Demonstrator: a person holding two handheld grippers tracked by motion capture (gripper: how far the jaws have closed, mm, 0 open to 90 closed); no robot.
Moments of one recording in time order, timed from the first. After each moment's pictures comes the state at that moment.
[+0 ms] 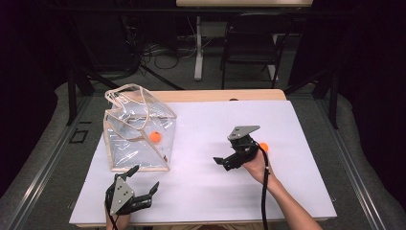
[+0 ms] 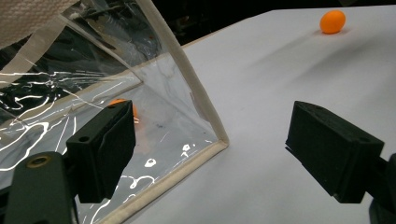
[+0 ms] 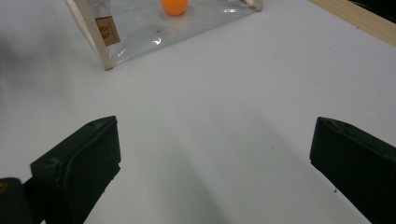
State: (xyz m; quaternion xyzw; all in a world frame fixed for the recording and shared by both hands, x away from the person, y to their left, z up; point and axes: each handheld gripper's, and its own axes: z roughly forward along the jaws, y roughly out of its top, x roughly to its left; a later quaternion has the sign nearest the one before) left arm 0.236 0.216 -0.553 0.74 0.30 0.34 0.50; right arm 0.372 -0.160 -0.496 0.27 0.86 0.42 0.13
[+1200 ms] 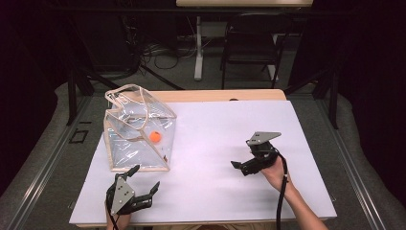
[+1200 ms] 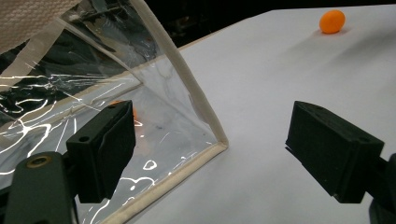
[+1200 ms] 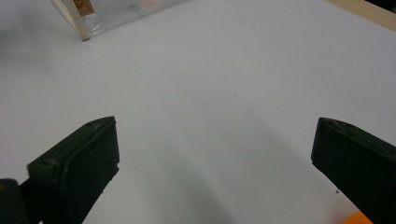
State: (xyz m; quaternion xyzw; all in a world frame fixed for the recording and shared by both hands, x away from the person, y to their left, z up) left arm 0.236 0.214 -0.553 0.74 0.30 0.35 0.50; right arm 0.354 -0.212 -0.501 0.30 0.85 0.41 0.15
